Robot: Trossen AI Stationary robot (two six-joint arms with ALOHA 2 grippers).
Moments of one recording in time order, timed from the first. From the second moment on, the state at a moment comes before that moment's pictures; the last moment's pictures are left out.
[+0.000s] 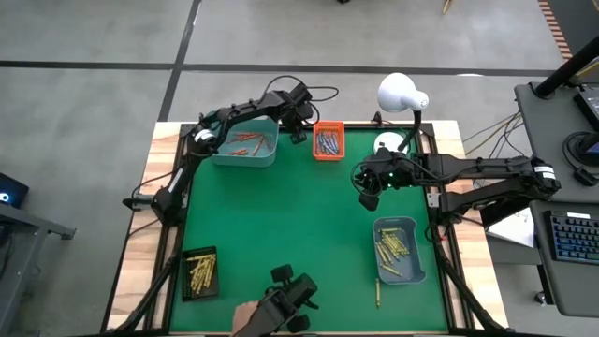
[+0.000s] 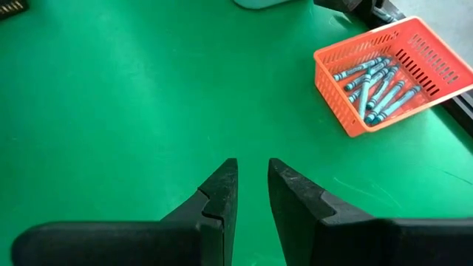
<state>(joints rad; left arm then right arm) 0.70 2.41 2.03 -0.75 -0.10 0.41 -0.11 1.10 0.88 -0.56 0.16 0.25</state>
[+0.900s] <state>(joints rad) 0.55 2.25 2.03 -0.77 0.24 0.28 -0.11 1.10 0.88 -0.57 0.16 0.34</state>
